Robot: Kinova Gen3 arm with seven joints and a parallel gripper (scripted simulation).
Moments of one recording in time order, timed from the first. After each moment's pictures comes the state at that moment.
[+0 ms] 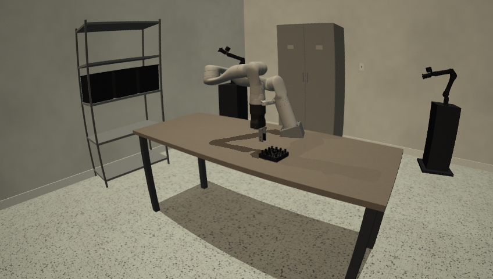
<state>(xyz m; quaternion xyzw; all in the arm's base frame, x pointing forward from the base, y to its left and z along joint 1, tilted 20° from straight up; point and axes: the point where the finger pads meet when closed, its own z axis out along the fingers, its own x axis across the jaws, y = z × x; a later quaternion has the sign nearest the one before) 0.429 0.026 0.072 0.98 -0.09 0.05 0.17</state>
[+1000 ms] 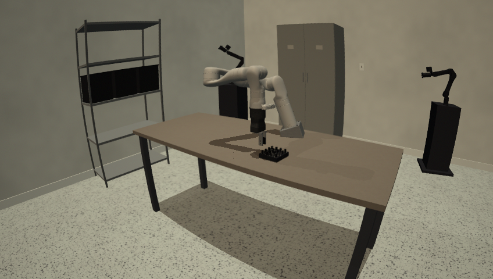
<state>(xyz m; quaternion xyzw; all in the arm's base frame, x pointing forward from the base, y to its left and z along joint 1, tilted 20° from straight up) 0.432 0.020 0.054 0.98 -0.09 0.05 0.17</state>
